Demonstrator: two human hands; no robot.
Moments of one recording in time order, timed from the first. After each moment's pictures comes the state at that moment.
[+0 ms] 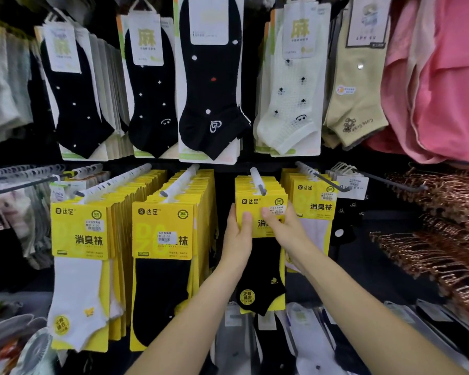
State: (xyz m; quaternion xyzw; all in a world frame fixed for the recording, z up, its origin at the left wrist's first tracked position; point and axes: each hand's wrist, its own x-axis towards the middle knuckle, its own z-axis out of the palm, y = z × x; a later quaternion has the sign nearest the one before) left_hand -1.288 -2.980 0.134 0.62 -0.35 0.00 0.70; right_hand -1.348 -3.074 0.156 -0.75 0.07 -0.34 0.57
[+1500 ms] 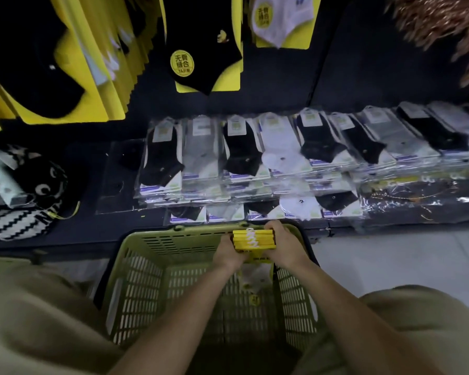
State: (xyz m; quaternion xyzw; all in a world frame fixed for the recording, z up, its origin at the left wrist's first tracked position) left_hand -1.460 -2.919 -0.255 0.84 -0.09 -0.36 0.38; right_hand -1.548 -3.046 -0.235 -0.88 0.30 0.09 0.36
